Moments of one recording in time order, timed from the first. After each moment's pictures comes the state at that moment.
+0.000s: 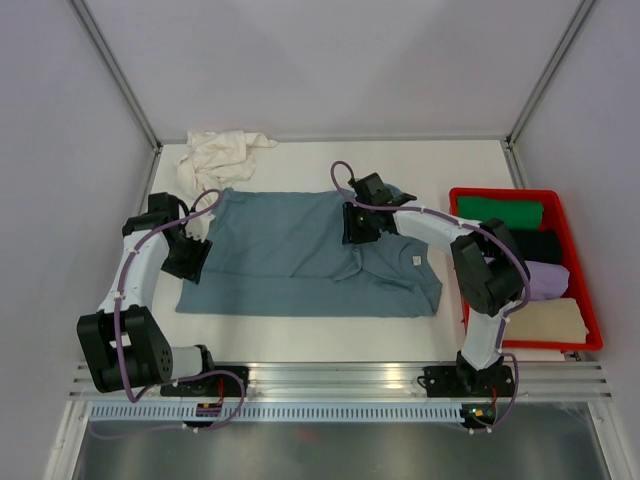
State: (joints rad) left arm 0.16 1.32 1.01 -1.02 0.05 0.51; right arm 0.55 1.88 1.29 -0.40 -0.11 0.44
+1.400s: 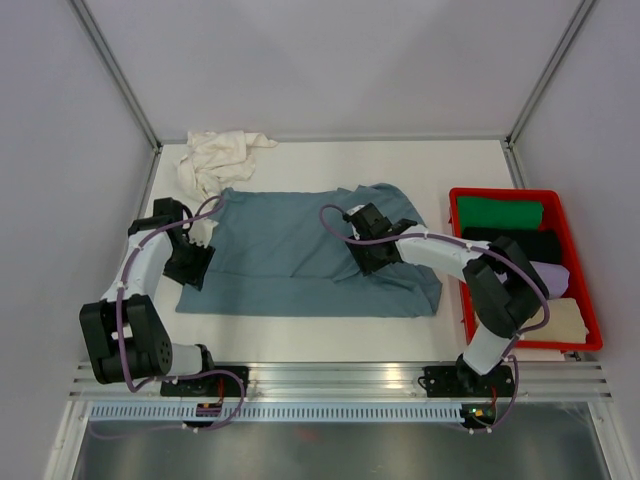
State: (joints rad) left arm 0.16 1.36 0.96 -1.00 0.05 0.51; right arm 0.67 1.71 1.06 -0.47 0.12 0.13
